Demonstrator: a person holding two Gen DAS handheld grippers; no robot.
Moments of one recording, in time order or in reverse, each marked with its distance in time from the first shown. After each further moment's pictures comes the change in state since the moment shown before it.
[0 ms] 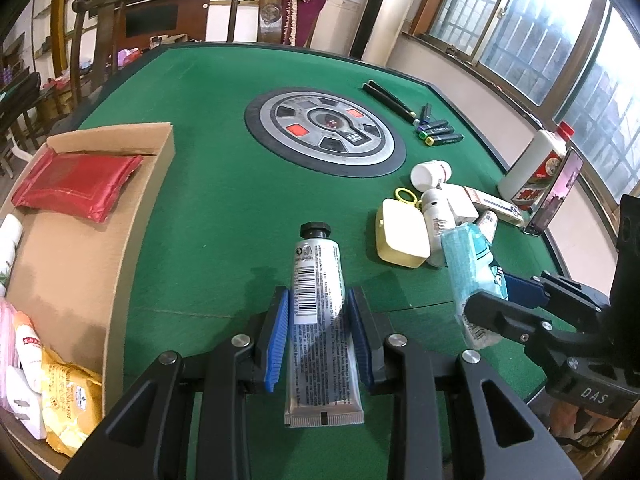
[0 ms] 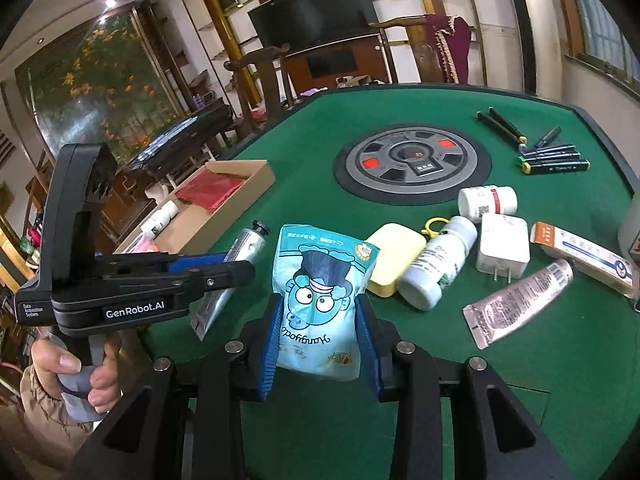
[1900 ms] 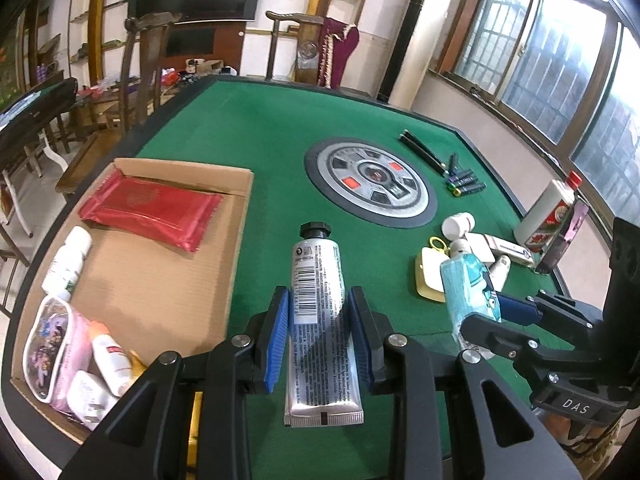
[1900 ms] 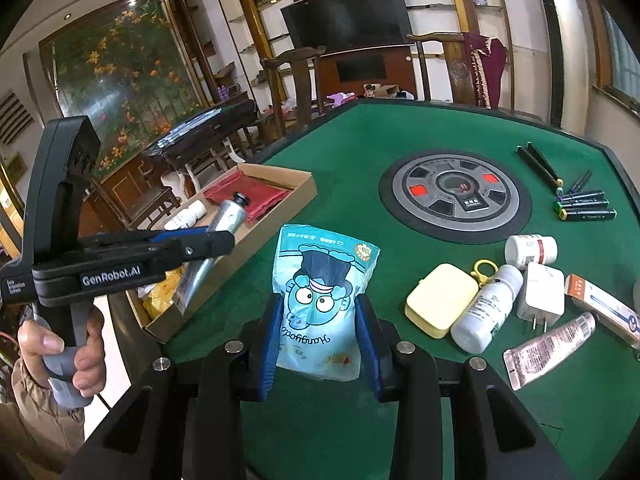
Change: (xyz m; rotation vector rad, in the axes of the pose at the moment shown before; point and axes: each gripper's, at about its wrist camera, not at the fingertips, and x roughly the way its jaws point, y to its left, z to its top) left arm -0.061 0.042 0.009 -0.063 -0.133 0.084; right arm 0.013 0.044 0.024 -0.104 -0.011 0.037
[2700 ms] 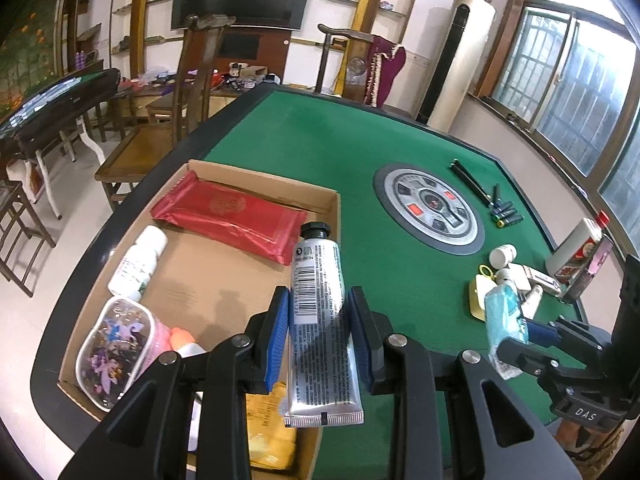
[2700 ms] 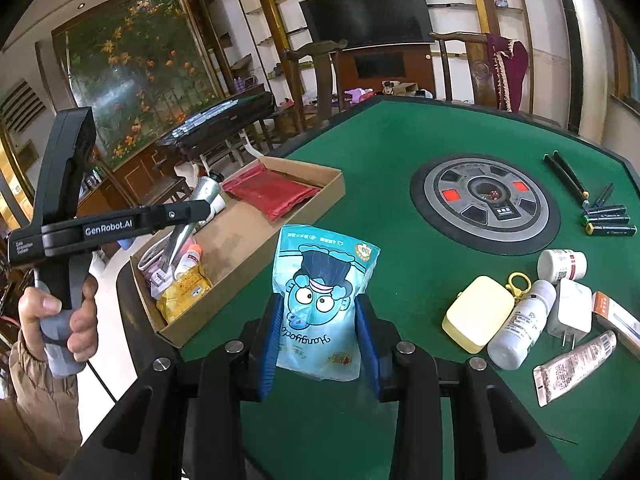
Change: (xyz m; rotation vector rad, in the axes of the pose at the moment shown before) left arm -0.025 0.066 0.006 -0.092 -0.040 0.100; right arm 0.020 0.018 0.006 -0.040 0.025 0.047
